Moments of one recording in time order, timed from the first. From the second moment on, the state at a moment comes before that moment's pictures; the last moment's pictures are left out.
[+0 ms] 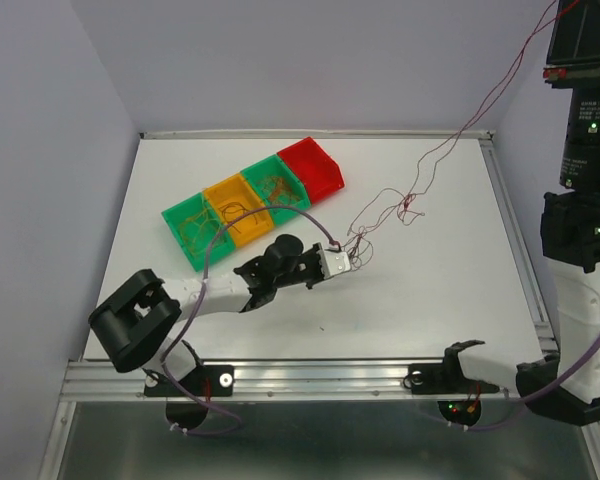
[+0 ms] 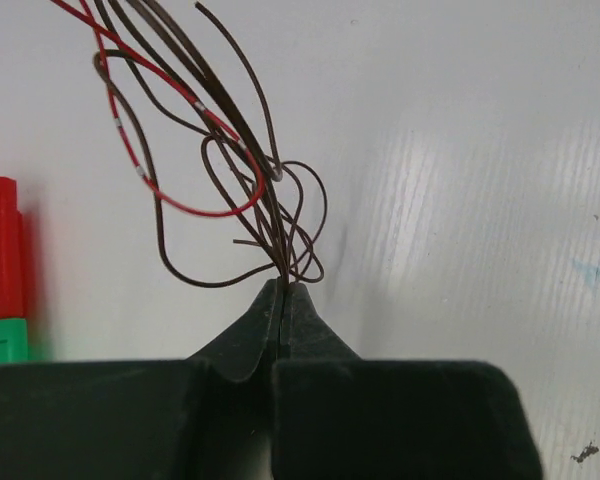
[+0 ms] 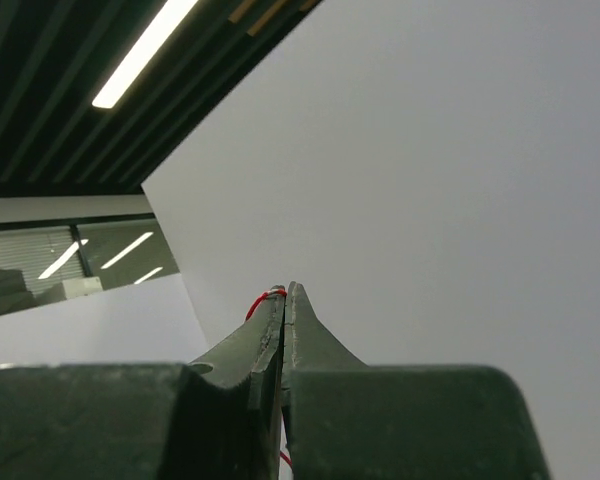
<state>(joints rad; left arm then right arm) -0.90 1.49 0.65 0.46 0.26 0.45 0.26 1.23 2.01 0.21 0.08 0.56</state>
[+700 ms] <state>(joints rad) -0.90 0.82 0.88 -0.45 0.27 0.56 0.26 1.00 0.68 0.12 0.13 0.54</state>
